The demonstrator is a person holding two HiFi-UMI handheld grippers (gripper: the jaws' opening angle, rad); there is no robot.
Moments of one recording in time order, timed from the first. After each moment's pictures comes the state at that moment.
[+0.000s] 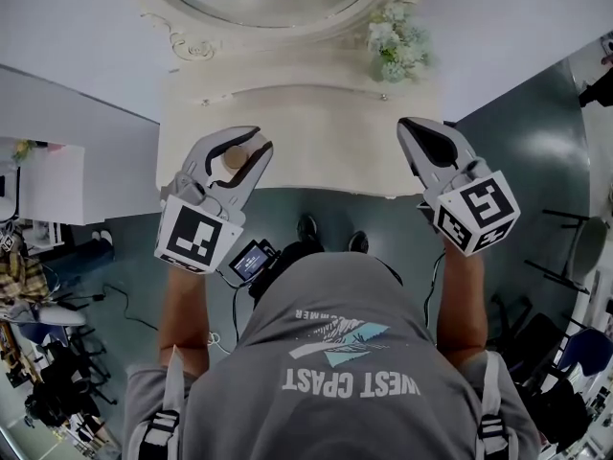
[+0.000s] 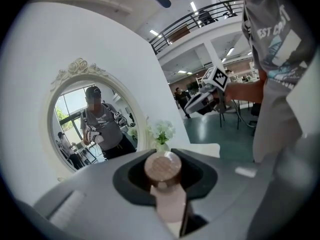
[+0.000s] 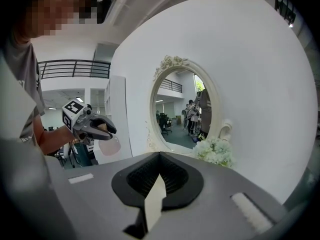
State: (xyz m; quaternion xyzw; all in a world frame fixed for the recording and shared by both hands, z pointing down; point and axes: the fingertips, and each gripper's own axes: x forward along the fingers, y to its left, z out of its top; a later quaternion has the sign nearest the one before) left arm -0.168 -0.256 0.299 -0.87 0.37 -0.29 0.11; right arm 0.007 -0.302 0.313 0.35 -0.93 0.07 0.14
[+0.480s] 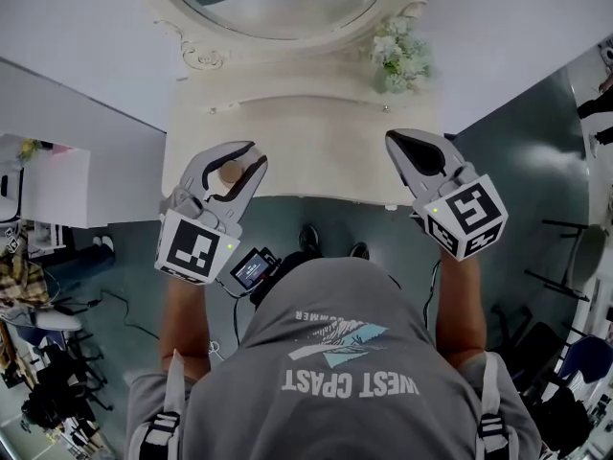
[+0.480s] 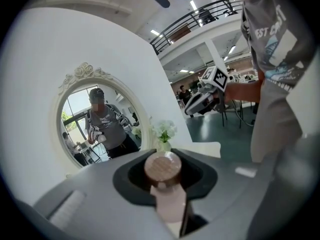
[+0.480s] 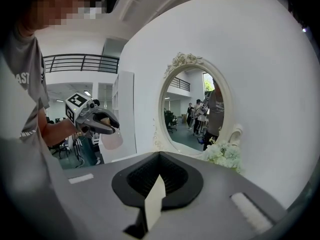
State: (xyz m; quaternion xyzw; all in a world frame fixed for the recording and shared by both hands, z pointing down) left arm -0.186 -0.239 0.289 -0.87 0.39 -0.29 0.11; right arm -0.017 -0.288 0.307 0.31 -0.93 0.04 0.16
